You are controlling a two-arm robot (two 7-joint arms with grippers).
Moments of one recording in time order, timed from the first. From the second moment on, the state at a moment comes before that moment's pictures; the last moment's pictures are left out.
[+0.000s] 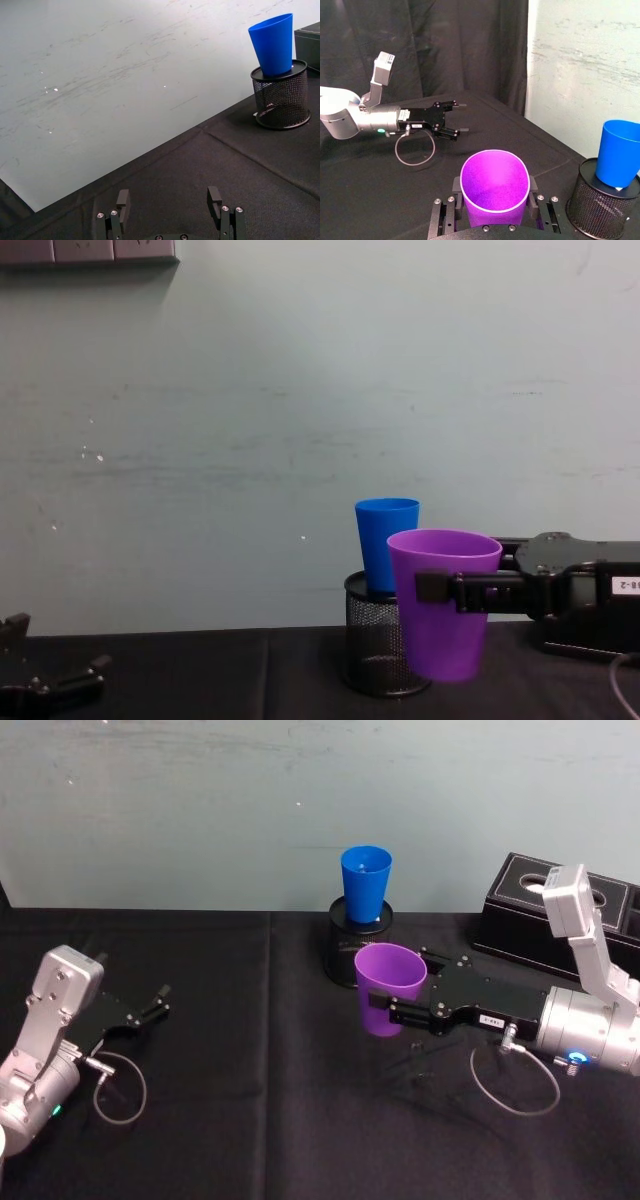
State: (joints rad) left arm -0.20 0.60 0.45 -1.41 -0.25 -0.12 0.03; right arm 0.47 0.59 -0.53 -1.40 0.59 0.03 0.78
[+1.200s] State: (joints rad) left arm -0.20 0.60 0.45 -1.41 -0.25 -0.12 0.03; right arm 0.47 0.59 -0.53 -1.40 0.59 0.03 0.78
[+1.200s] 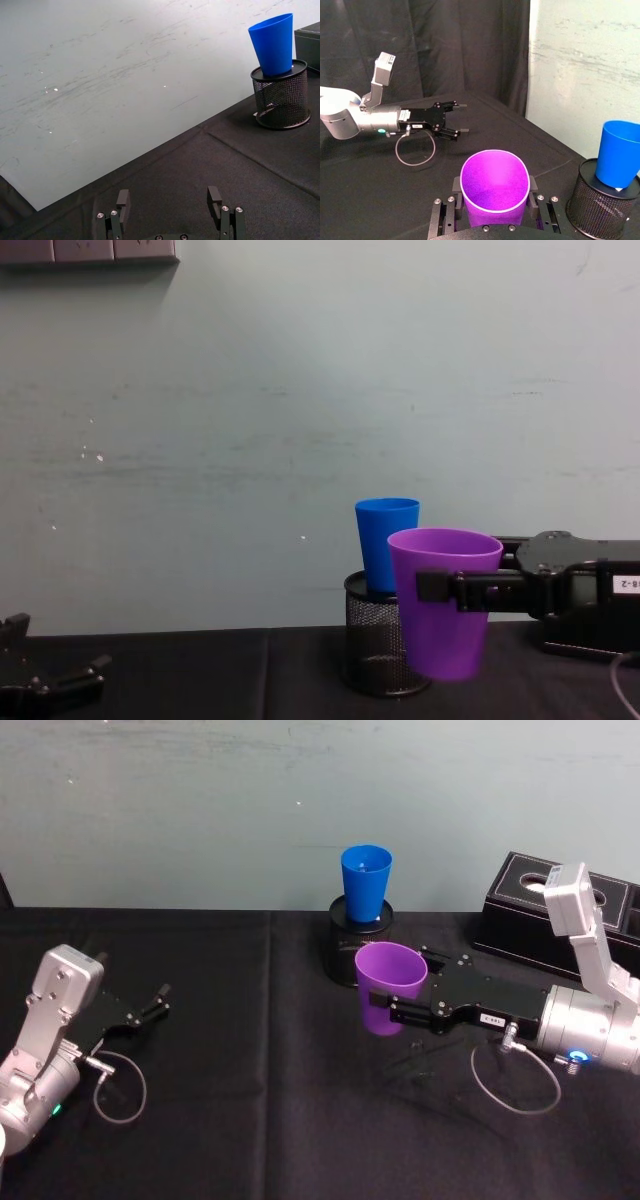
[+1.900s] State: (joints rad) left arm -0.20 0.60 0.45 -1.41 -0.25 -0.12 0.03; right arm 0.47 0.59 -0.53 -1.40 0.59 0.03 0.78
